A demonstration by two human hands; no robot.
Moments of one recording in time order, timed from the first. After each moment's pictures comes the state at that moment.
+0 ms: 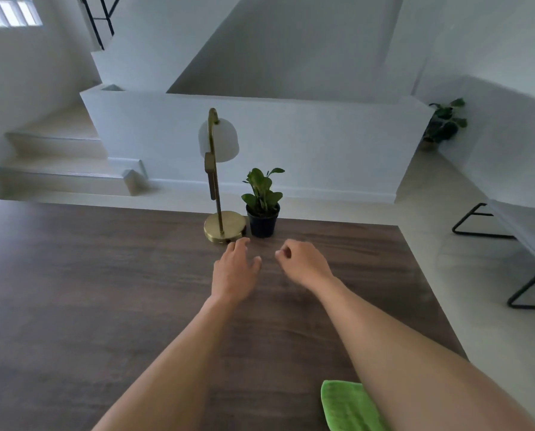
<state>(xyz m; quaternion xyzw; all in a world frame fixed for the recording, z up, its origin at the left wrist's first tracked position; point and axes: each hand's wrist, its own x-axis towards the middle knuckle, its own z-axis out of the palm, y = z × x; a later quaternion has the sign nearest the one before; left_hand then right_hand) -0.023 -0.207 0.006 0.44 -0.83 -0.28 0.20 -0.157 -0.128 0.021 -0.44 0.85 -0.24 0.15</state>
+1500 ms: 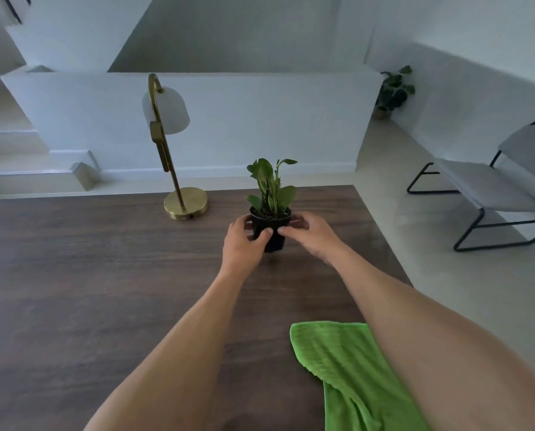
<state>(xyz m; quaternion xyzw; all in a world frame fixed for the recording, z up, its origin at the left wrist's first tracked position) -0.060 -0.138 -0.002 0.38 -0.73 -0.50 0.25 -0.193 -0.034 0.011 -0.32 0.79 -0.46 0.27</state>
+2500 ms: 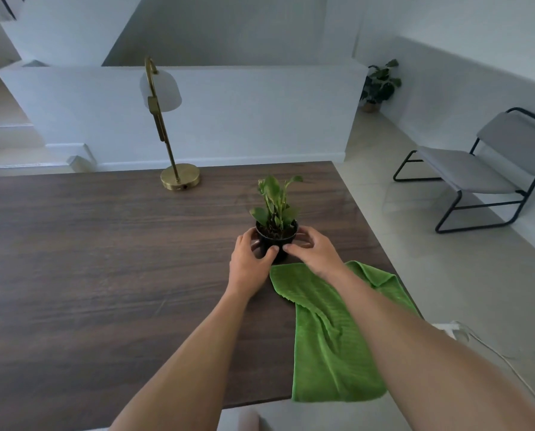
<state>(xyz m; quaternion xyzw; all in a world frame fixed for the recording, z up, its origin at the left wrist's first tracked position) 0.008 -0.023 -0.045 0.33 -0.74 -0.52 0.25 -0.118 0.087 -0.033 -0.27 0.78 -0.50 0.25</state>
